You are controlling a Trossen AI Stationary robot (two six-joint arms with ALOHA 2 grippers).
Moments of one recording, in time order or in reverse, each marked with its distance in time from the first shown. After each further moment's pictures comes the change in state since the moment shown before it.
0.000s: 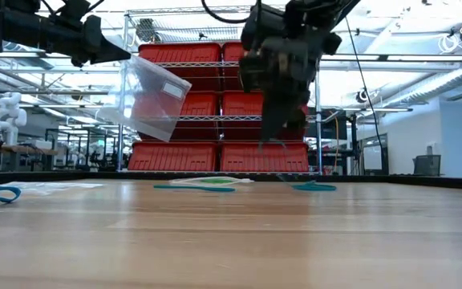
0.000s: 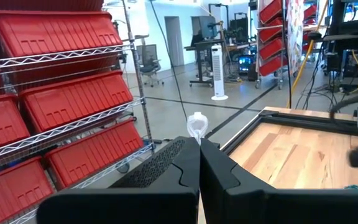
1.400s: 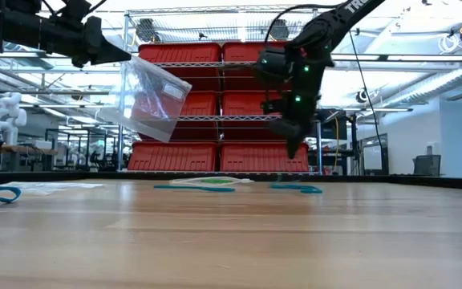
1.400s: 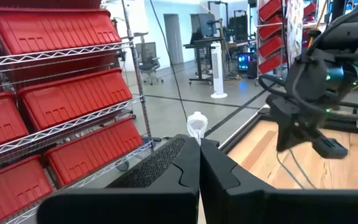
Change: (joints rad) left arm 0.000 0.007 0.000 -0.004 0.003 0.000; right arm -0.283 0.017 0.001 -0.141 0.806 -0.031
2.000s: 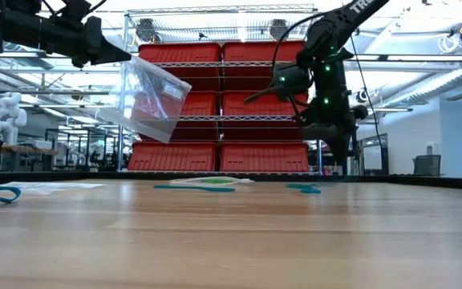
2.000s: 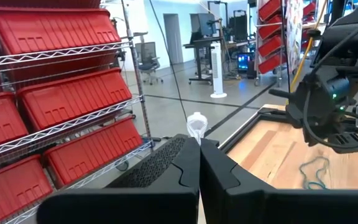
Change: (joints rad) left arm 0.000 0.000 0.000 -0.001 0.000 0.000; right arm -0.010 -0.026 -0.044 -0.354 -0.080 0.248
